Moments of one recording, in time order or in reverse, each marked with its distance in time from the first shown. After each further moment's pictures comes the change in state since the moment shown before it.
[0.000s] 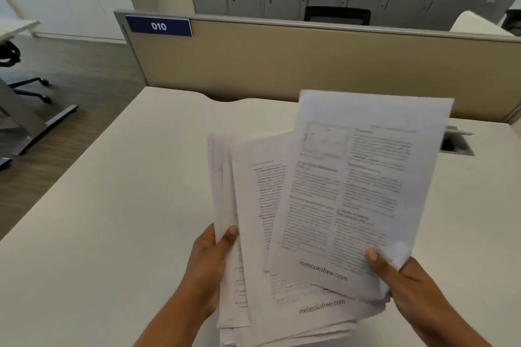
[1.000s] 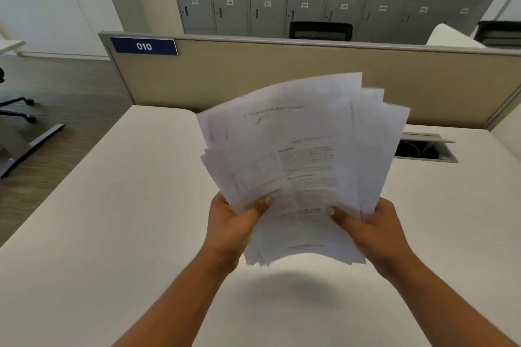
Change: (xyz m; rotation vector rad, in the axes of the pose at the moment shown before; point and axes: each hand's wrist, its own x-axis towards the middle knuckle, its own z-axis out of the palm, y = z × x) left_hand 0.031 0.054 0.067 0.115 -0.160 0.452; right_hand 0.070 -0.052 0.013 -0.101 0.131 -0.327
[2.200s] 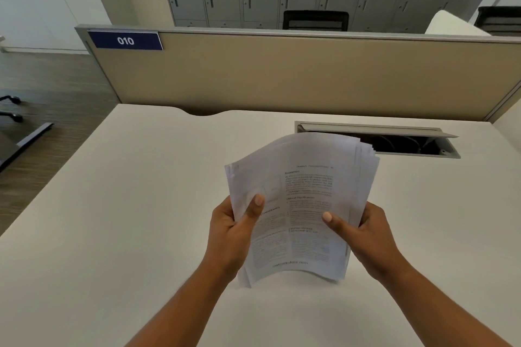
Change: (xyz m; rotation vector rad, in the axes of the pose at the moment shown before) left_hand 0.018 -0.012 0.014 0.060 -0.034 0.003; right_hand 0.025 0.028 0.001 0.113 -0.077 0.026
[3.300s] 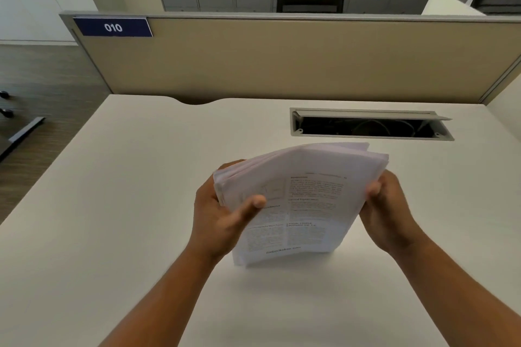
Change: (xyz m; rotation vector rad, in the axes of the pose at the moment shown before) left_hand 0.000 0.014 -0.012 0.104 -0.074 0.402; right_hand 0.001 -0.031 -0.011 0.256 -0.124 -0.114
